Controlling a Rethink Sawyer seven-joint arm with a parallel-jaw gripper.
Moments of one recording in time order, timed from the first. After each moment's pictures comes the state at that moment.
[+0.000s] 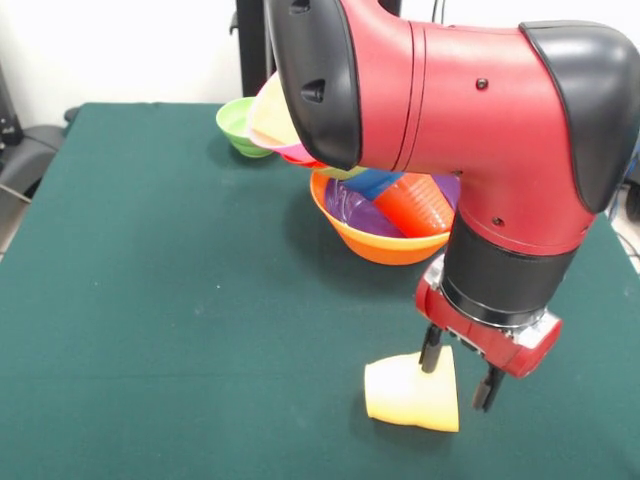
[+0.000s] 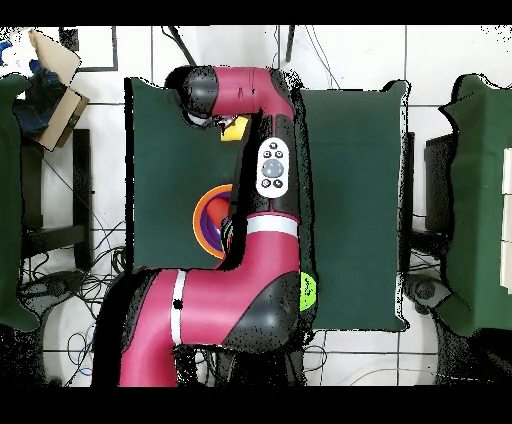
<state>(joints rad) -0.05 -0.05 -0.02 0.54 -0.06 1.04 2.51</state>
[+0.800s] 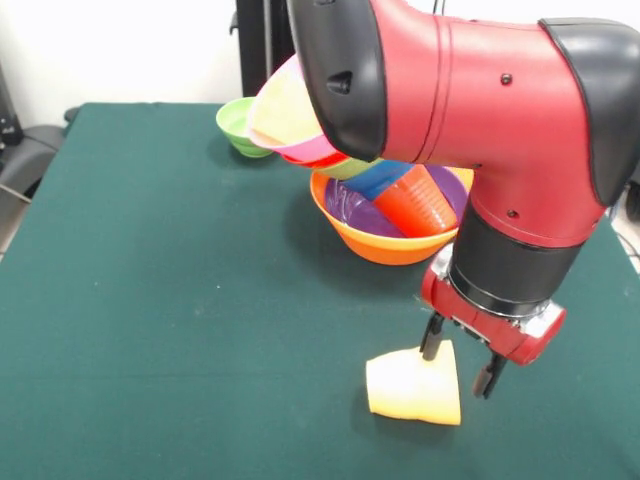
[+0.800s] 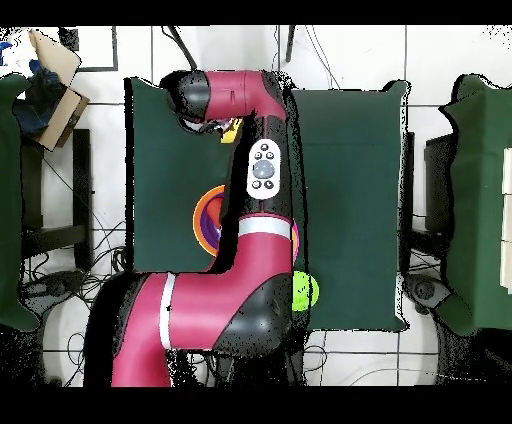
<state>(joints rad) -0.03 -0.06 -0.05 0.57 -0.08 1.04 2.50</state>
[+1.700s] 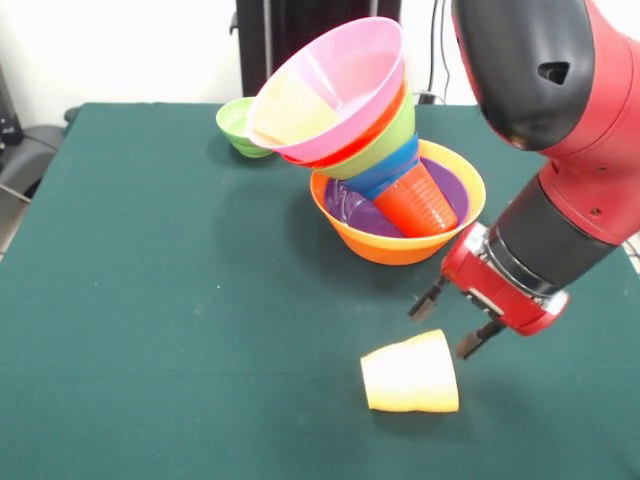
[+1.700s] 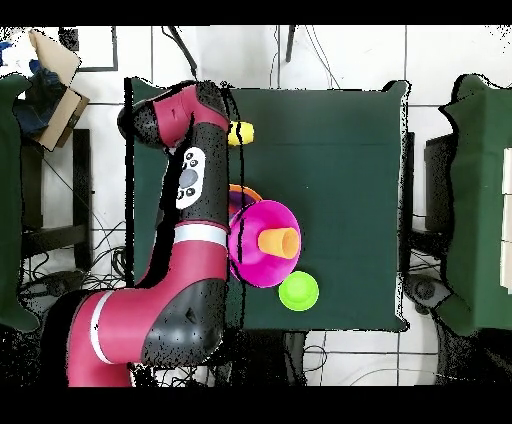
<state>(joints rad) 0.15 0.01 -0.29 0.55 -0.20 1.11 2.50</state>
